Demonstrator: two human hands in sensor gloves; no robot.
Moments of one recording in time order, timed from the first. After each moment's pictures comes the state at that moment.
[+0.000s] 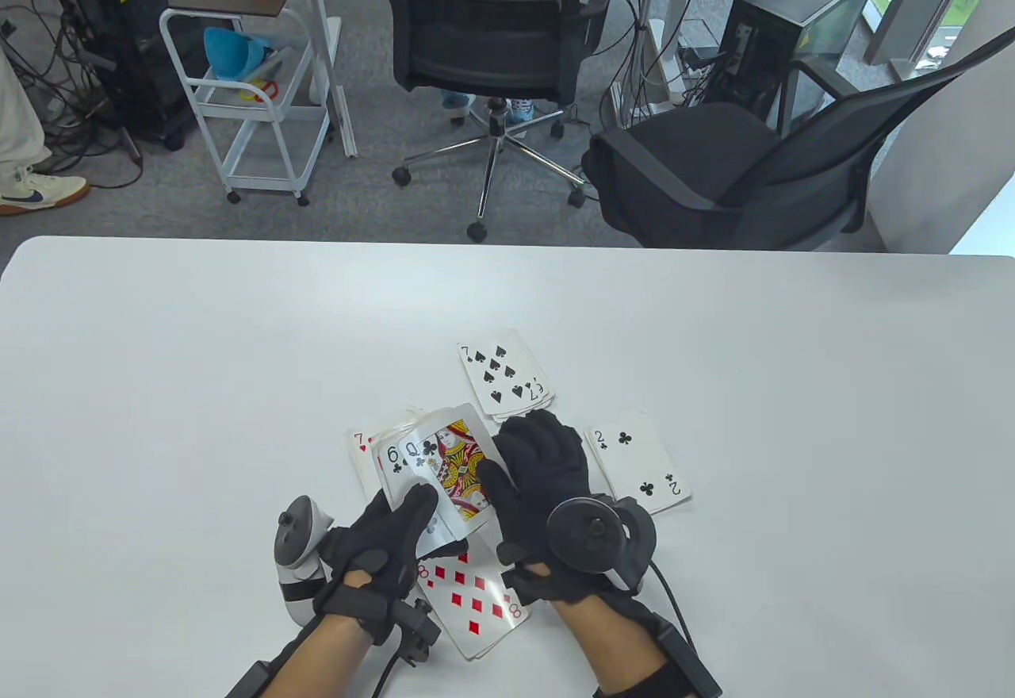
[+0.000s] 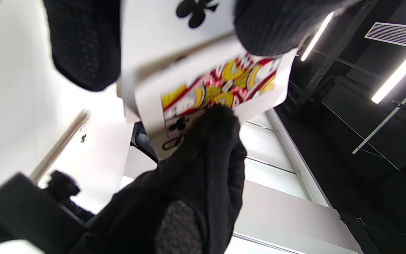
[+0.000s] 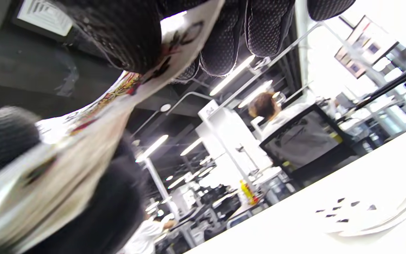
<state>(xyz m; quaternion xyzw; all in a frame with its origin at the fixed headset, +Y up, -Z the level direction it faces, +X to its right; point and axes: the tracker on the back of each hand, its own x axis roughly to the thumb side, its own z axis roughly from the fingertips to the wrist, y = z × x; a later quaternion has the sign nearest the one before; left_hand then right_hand) -0.181 -0.759 -0.256 -0.11 -0.06 0.81 0.58 0.065 -0.679 -0.272 0.13 -0.23 0.90 0.36</state>
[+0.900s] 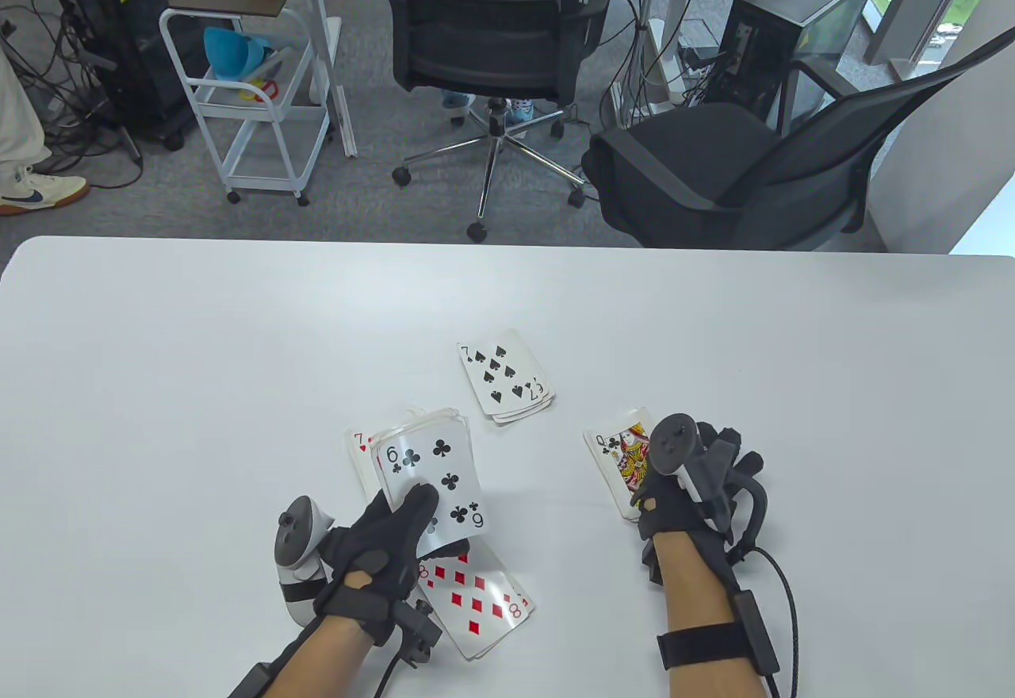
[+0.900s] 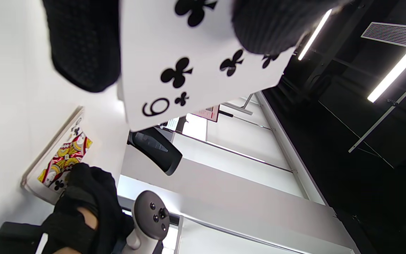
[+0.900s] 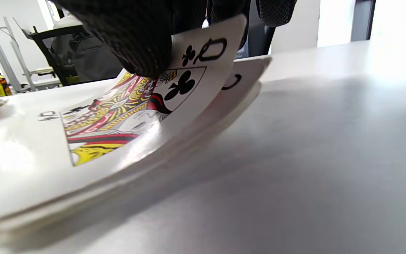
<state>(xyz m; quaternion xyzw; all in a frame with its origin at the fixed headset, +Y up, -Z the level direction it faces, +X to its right) -0.181 -0.758 -0.257 -0.11 -0.07 0.81 0.58 0.188 -0.747 -0.341 -0.19 0.01 0.98 0.07</state>
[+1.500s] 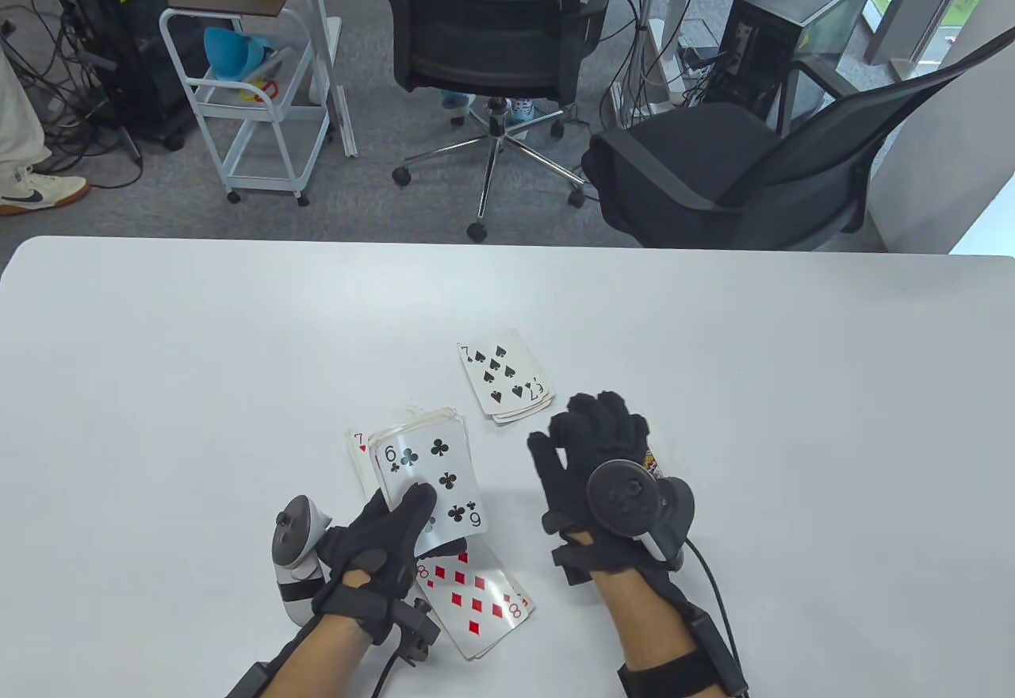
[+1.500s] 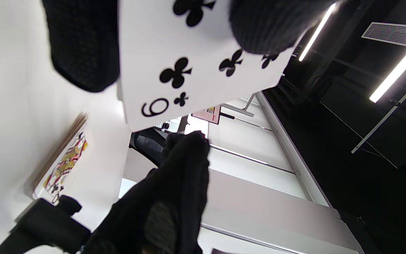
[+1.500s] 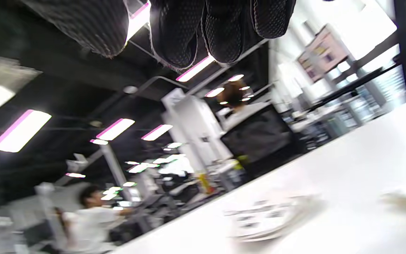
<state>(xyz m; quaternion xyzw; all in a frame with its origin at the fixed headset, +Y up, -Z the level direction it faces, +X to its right) -0.183 -0.757 -0.257 -0.10 -0.06 0.80 0.58 0.083 -0.683 -0.286 0.13 -0.18 0.91 0.34</state>
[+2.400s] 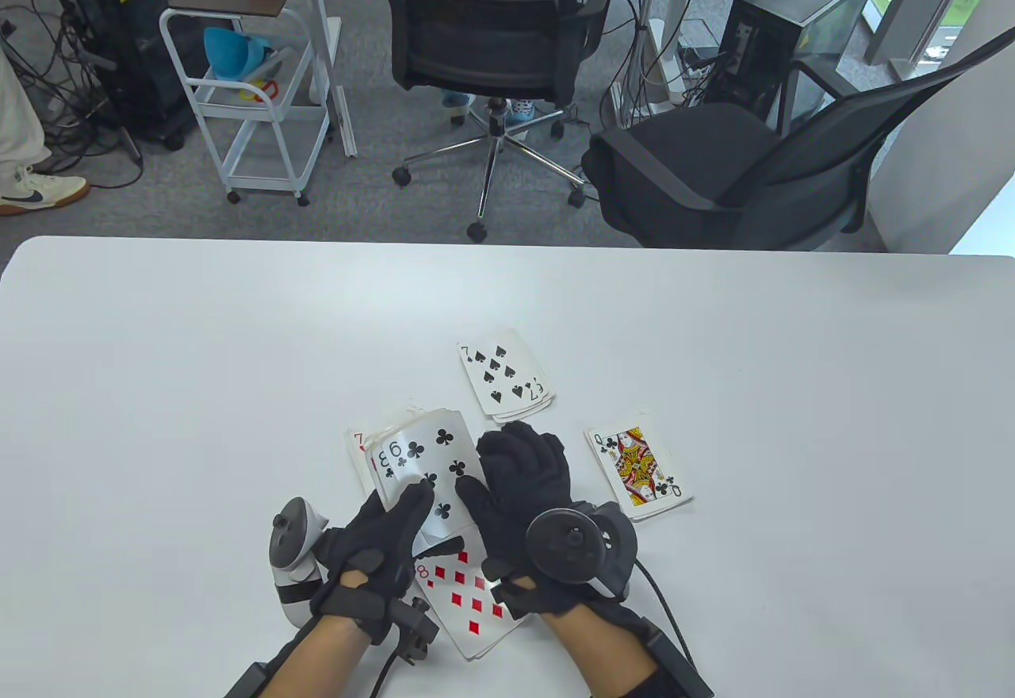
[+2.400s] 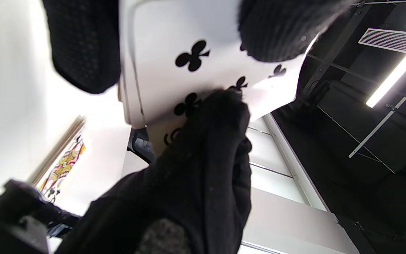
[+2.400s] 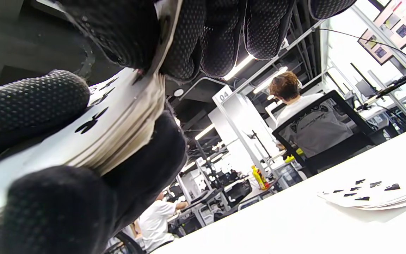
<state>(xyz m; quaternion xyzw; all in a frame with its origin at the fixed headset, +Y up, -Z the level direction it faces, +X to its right) -0.183 -0.756 -0.255 -0.10 -0.06 0.81 0.58 0.039 -0.683 -0.261 0.20 -0.20 0.90 0.35</state>
